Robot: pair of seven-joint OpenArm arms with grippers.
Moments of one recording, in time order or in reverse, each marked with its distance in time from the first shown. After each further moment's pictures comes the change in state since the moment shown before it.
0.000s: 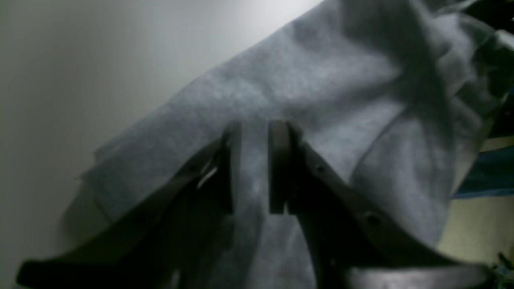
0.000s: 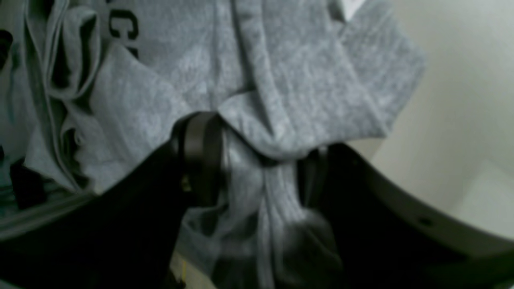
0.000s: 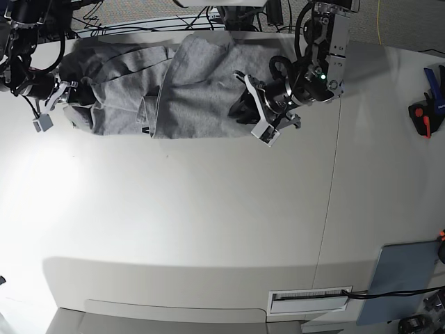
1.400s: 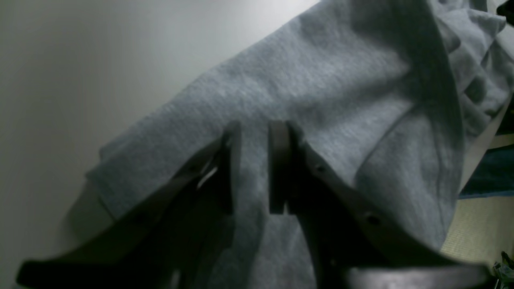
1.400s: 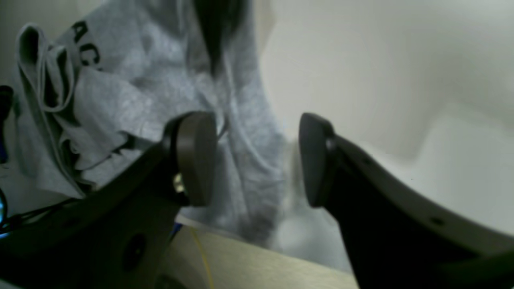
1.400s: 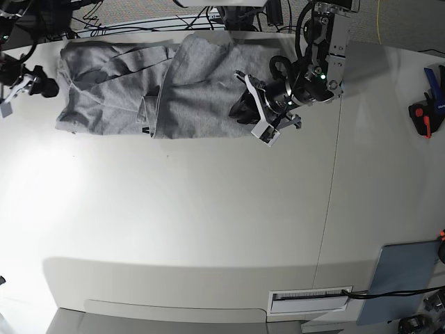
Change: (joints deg) left arm 0.0 0.0 0.0 0.0 0.1 0.0 0.0; right arm -3.7 4.5 16.1 -0.9 7.5 0.5 -9.3
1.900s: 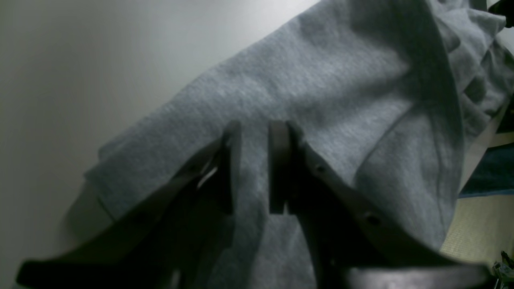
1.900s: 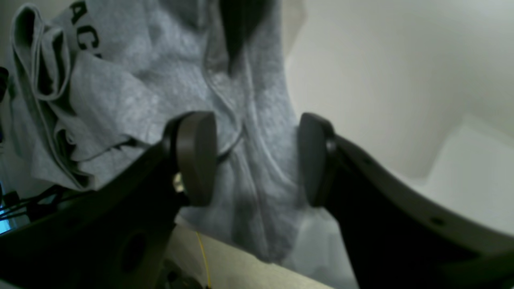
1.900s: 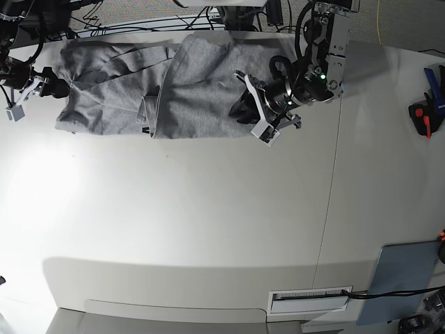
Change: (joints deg) left arm 0.0 0.0 0.0 0.0 0.0 0.0 0.0; right arm 0.2 0.0 -7.2 0.0 0.2 0.0 3.3
